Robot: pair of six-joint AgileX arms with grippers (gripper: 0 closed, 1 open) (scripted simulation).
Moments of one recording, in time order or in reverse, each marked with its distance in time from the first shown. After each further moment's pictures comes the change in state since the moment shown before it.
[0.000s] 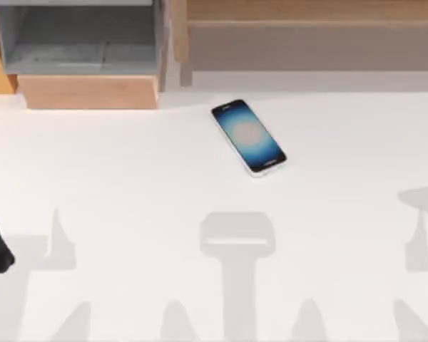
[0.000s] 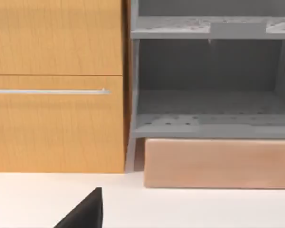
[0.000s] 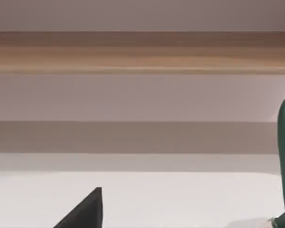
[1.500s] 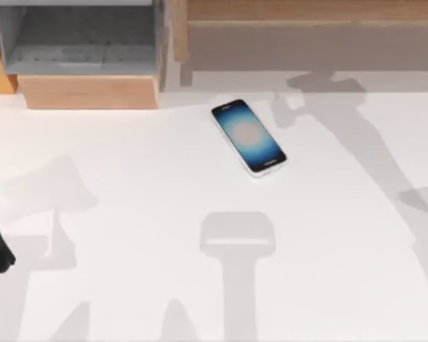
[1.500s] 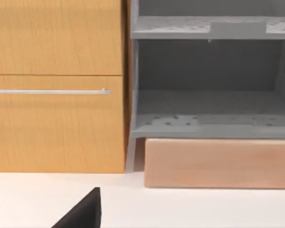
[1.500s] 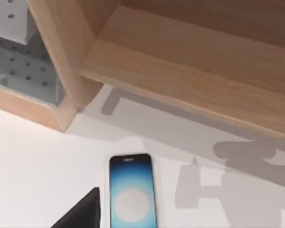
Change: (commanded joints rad) left arm 0.000 0.000 0.000 0.000 0.000 0.000; right arm 0.395 1.582 1.731 -0.786 -0.026 0.053
